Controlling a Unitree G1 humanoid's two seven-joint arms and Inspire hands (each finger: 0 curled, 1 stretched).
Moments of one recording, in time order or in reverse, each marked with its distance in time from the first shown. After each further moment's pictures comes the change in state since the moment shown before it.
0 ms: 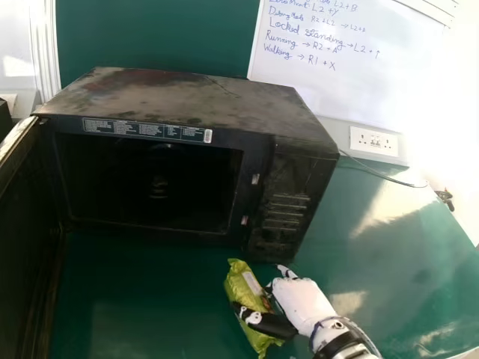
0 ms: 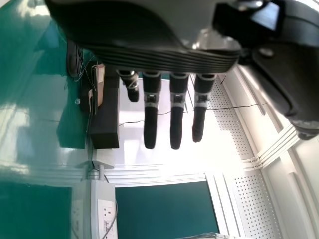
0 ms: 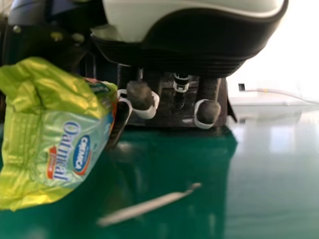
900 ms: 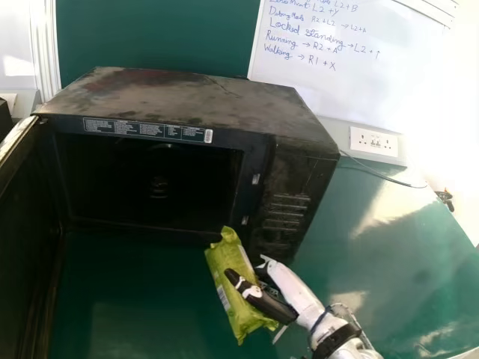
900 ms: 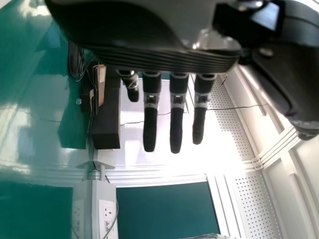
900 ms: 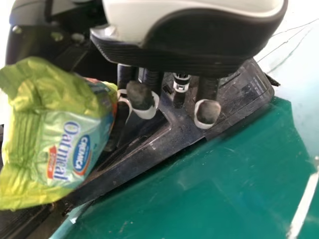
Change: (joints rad) left arm 0.002 0.000 0.000 -0.002 0.000 0.005 0.004; right arm -0.038 0.090 -0.034 -0.098 0.442 0.173 0.079
